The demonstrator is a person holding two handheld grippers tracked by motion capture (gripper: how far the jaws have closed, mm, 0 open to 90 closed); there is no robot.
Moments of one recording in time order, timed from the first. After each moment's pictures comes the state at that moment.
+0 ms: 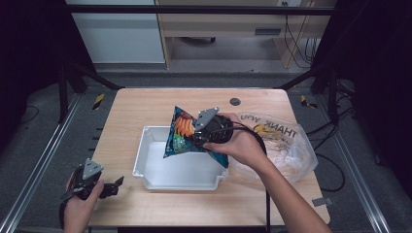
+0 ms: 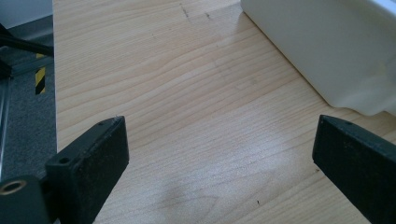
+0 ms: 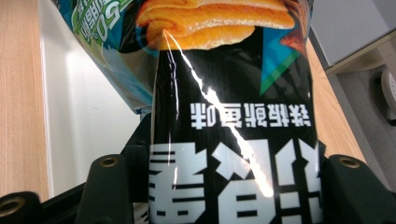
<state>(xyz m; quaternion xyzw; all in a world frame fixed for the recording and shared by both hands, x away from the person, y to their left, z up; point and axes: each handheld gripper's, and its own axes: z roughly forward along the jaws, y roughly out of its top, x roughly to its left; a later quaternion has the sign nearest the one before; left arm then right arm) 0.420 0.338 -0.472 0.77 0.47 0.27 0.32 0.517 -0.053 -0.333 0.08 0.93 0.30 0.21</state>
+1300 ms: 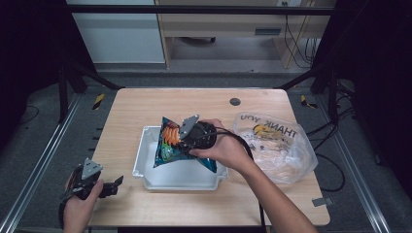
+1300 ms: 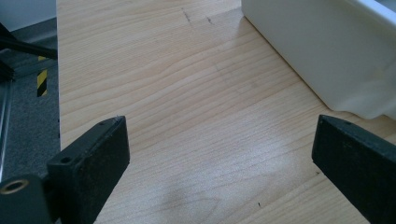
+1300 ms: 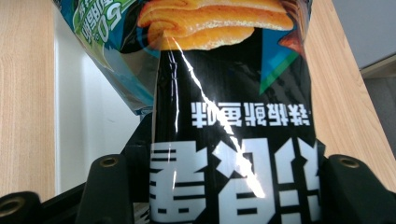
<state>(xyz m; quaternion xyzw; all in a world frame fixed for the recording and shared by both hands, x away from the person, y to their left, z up) 0.419 0.339 -0.471 0.77 0.47 0.27 0.33 0.519 -0.013 -0.358 0.05 0.94 0.28 0.19</state>
